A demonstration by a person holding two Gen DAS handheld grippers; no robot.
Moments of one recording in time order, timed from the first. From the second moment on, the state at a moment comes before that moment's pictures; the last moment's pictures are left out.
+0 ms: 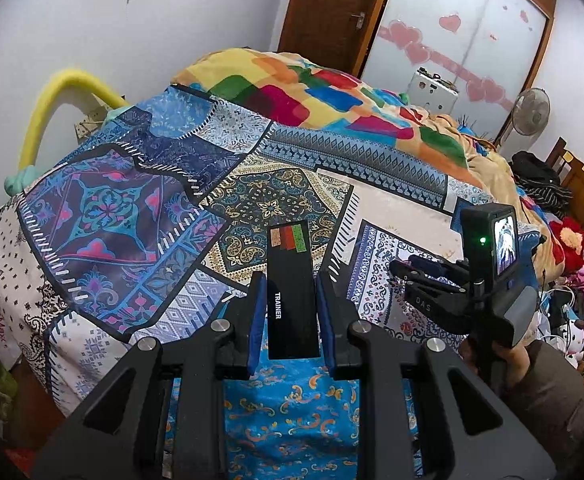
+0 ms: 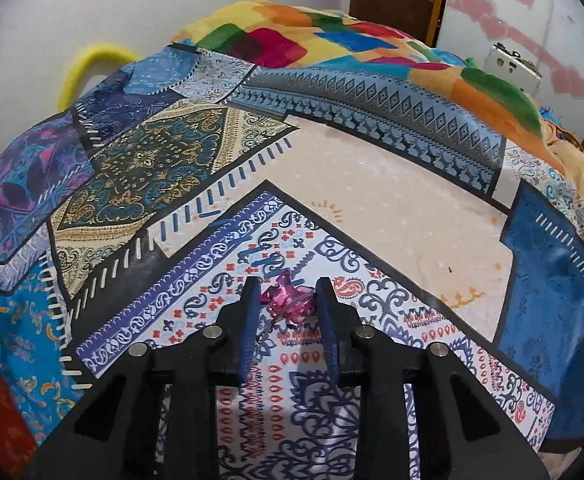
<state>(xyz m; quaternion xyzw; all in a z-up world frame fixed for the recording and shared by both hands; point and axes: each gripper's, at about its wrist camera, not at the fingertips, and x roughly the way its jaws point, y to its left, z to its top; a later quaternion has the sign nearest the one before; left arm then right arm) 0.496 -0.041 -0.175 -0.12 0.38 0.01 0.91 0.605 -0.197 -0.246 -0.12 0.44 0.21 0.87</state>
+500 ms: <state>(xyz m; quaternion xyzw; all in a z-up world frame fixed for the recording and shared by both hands) 0.440 -0.031 -0.120 -0.13 0.36 0.02 0.93 0.560 -0.204 -0.175 -0.08 0.43 0.23 0.87</state>
